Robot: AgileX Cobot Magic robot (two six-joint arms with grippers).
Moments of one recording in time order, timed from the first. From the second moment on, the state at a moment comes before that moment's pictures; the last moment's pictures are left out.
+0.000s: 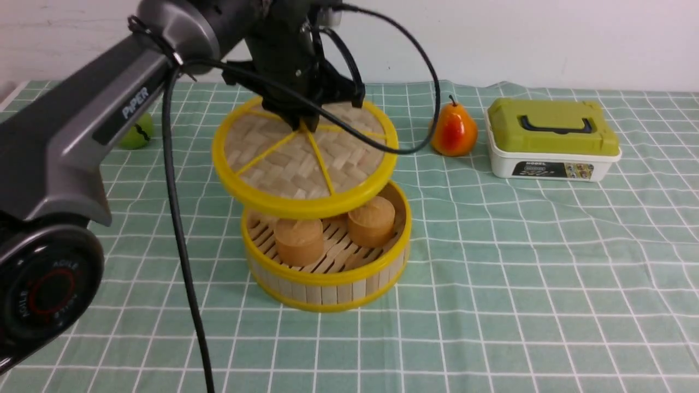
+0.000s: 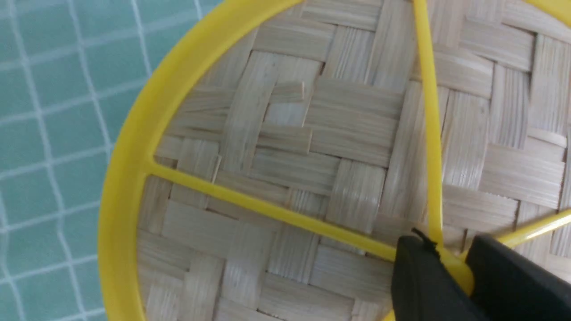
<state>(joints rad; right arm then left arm) -0.03 -0.01 0.02 0.02 0.39 0.13 -0.47 2.16 -2.35 0.18 1.24 -0.25</state>
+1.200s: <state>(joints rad) -0.03 -0.01 0.02 0.02 0.39 0.13 -0.13 2.02 -1.60 0.17 1.06 -0.46</state>
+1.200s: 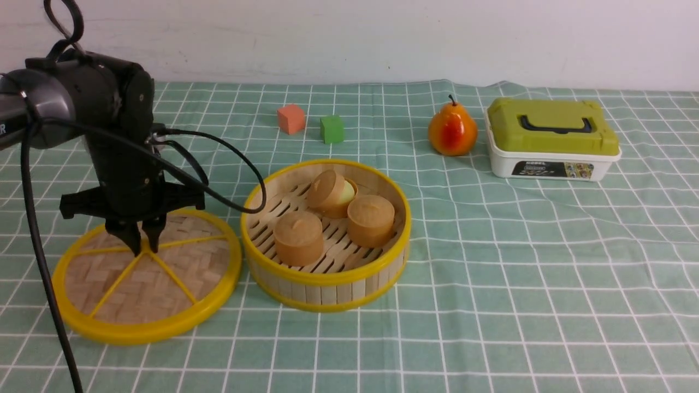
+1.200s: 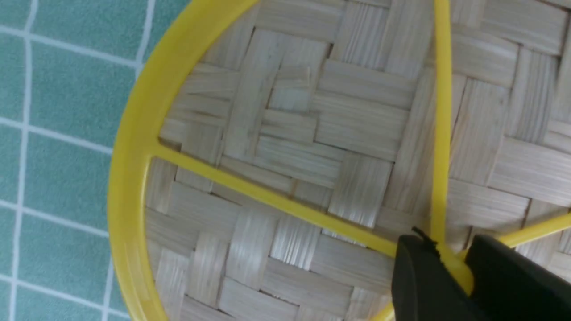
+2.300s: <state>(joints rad) -0.03 -0.01 0.02 0.02 0.39 0.13 -0.13 1.44 -1.38 -0.15 1.23 -0.05</state>
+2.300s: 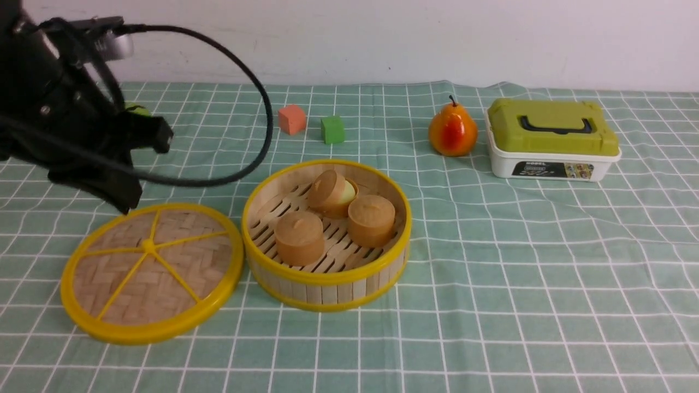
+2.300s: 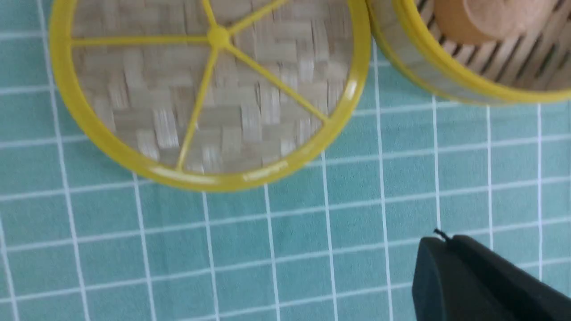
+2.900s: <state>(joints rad) -0.03 -0.01 0.02 0.02 0.39 0.13 -0.13 0.27 -0.36 -0.51 0.50 0.07</state>
